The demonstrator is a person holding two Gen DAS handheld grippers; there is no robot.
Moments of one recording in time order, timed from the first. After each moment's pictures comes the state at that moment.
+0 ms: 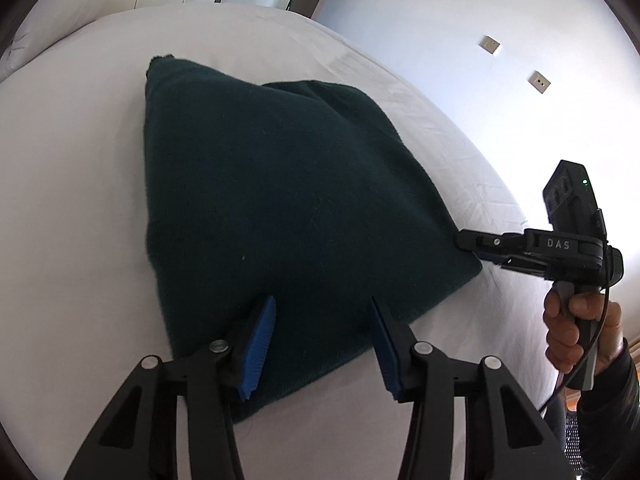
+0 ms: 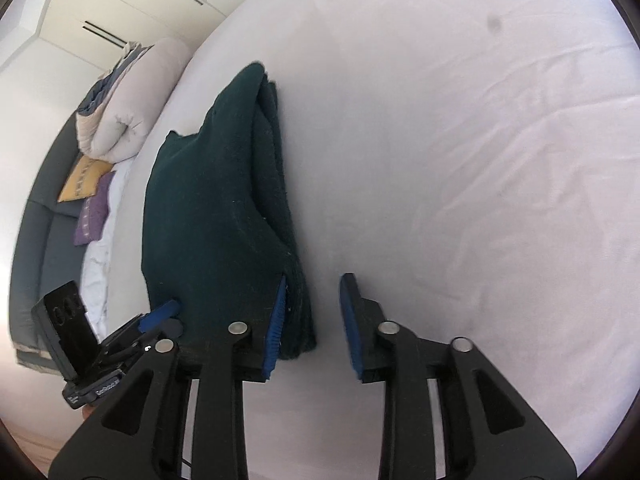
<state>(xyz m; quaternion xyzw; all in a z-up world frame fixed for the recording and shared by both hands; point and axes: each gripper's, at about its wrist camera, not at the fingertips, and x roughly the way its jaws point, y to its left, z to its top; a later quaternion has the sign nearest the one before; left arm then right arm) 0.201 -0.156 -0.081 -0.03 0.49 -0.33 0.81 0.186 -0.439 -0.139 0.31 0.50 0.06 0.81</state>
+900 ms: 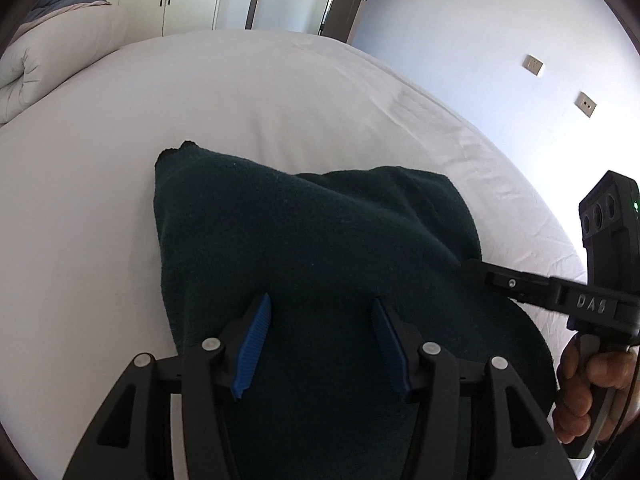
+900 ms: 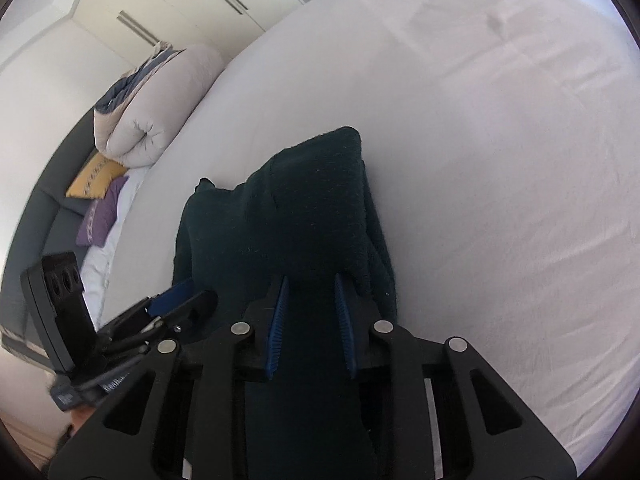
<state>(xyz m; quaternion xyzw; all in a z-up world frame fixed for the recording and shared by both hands) 0.312 -0.181 -0.086 -0.01 0.45 -0.26 0.86 0.296 -0.411 -0.126 0.27 0.44 0.11 0.85</state>
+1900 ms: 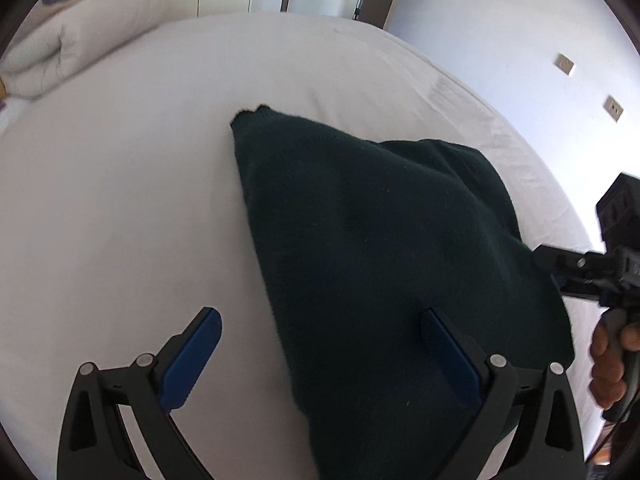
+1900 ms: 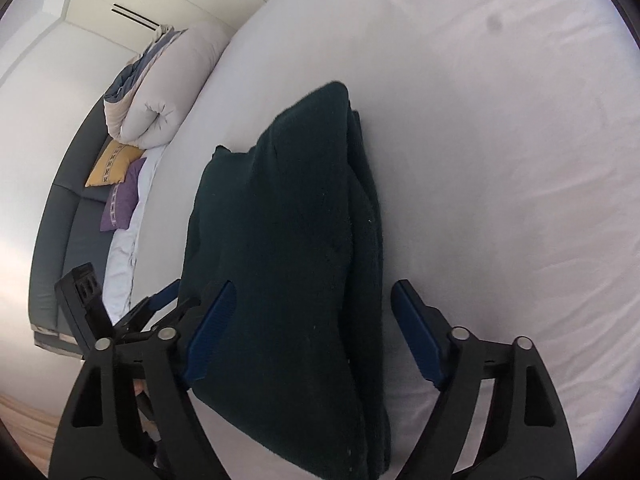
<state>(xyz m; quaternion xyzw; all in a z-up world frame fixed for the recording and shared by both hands) 0.288 -0.136 -0.080 -0.01 0.49 -0.20 0.85 0.291 -0.418 -0.134 0.32 0.50 0.15 0.79</state>
